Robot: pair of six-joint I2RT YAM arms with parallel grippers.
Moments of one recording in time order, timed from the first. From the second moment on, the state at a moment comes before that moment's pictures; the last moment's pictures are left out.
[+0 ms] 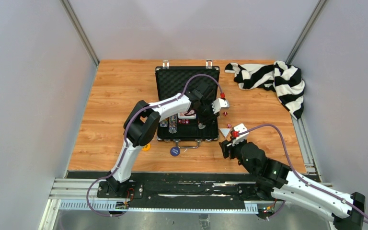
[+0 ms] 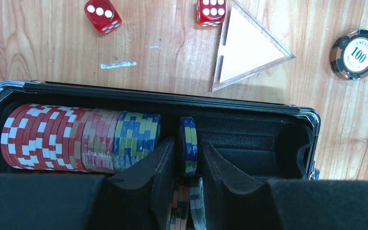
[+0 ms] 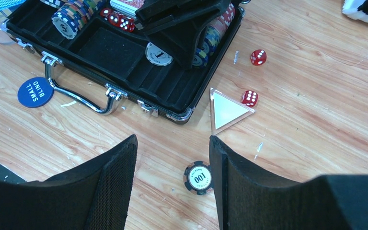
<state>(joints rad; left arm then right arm) -0.76 2.23 1.75 -0.55 0.50 0.52 1.03 0.44 0.30 -0.23 0.52 0.14</state>
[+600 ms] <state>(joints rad) -0.76 2.18 1.79 -0.60 0.47 0.52 1.02 0.46 0.28 -0.21 0.50 0.14</state>
